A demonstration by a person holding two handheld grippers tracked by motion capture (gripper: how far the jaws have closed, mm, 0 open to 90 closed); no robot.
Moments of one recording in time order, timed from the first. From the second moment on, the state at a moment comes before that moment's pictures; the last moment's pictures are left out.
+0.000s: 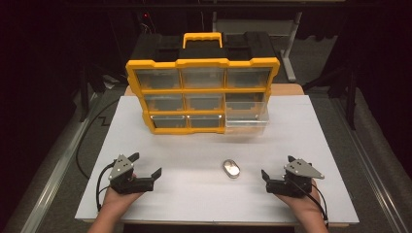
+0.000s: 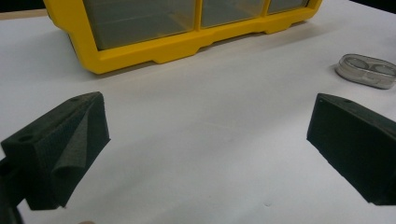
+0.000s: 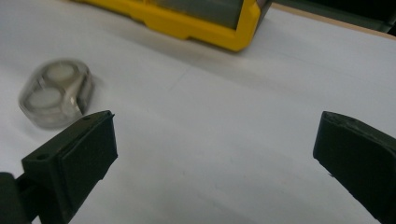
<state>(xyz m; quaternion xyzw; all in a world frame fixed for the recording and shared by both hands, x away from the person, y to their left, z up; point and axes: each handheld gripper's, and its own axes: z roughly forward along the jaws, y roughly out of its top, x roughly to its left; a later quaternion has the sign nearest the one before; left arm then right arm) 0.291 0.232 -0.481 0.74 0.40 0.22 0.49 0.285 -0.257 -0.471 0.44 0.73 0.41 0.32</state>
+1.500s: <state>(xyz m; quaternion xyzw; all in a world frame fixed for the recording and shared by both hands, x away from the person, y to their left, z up) 0.294 0.233 -0.482 0.73 0.41 0.22 0.50 0.292 -0.249 -0.476 0.44 0.76 0.40 0.26</state>
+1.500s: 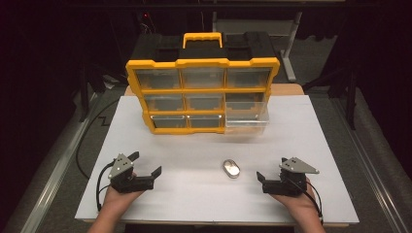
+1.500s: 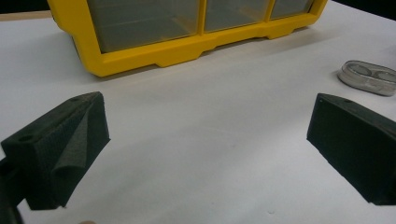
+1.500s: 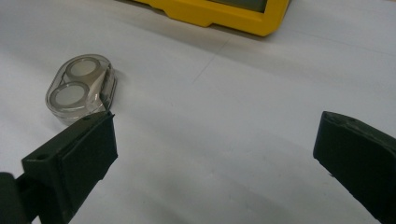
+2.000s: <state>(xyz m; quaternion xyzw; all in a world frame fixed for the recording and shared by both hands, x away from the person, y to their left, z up) 0.293 0.235 -0.481 0.73 0.41 0.23 0.50 0.290 -0.239 -0.476 0.43 0.78 0.38 0.24</state>
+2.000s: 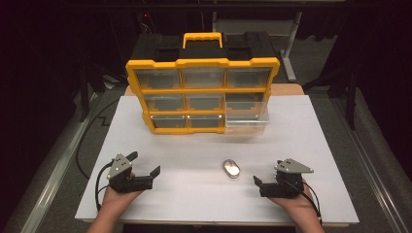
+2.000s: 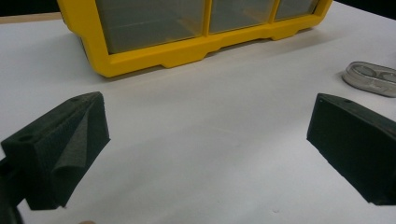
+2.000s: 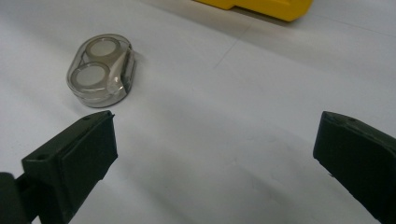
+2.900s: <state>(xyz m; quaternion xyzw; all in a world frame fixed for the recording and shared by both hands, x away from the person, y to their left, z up) 0.291 0.235 -0.481 0.73 0.40 0.24 0.50 0.306 -0.175 -0.468 0.38 0.80 0.40 0.22</state>
